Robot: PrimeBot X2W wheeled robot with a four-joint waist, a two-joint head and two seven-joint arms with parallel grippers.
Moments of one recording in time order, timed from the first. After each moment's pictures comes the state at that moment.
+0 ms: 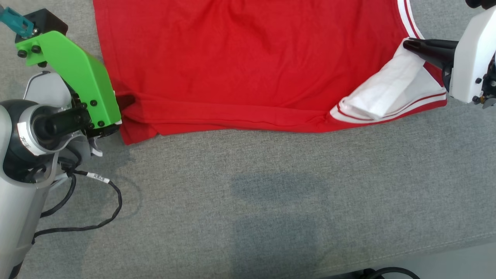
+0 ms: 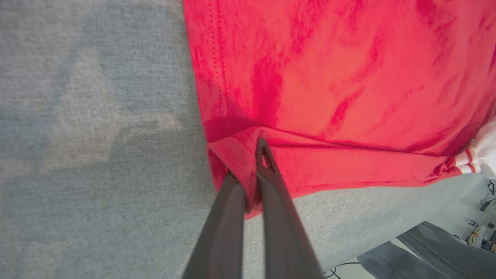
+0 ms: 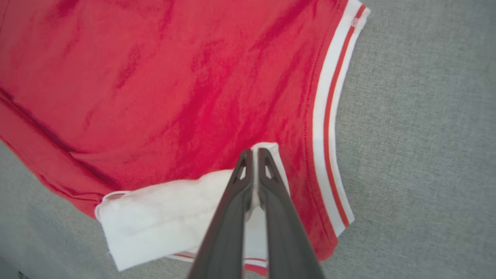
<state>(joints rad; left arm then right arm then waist) -0.78 0.52 -0.40 -0.13 -0.96 0.57 1.24 -0.86 -0.70 0.42 0.09 0.96 0.13 0.82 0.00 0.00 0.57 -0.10</state>
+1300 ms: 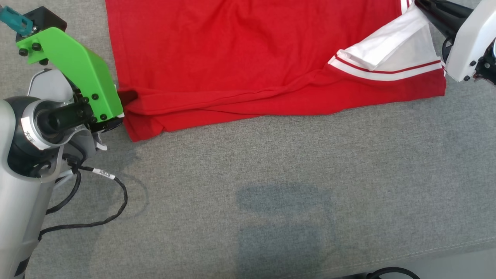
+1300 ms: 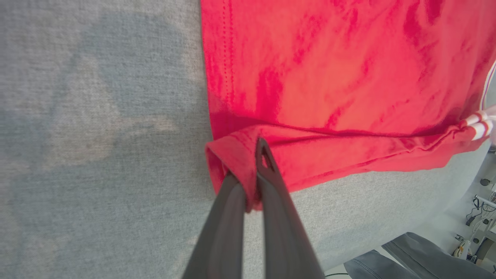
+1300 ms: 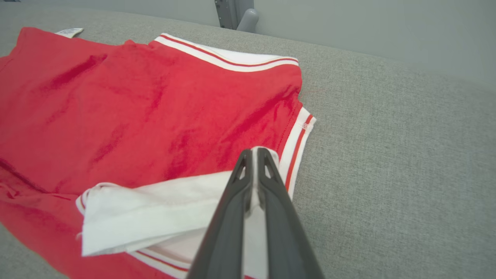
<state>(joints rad) -0.79 0.49 -0.38 -0.09 -0.97 0.58 1.20 -0.98 -0.71 0.58 0.28 0.89 0.13 0.40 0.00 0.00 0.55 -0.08</state>
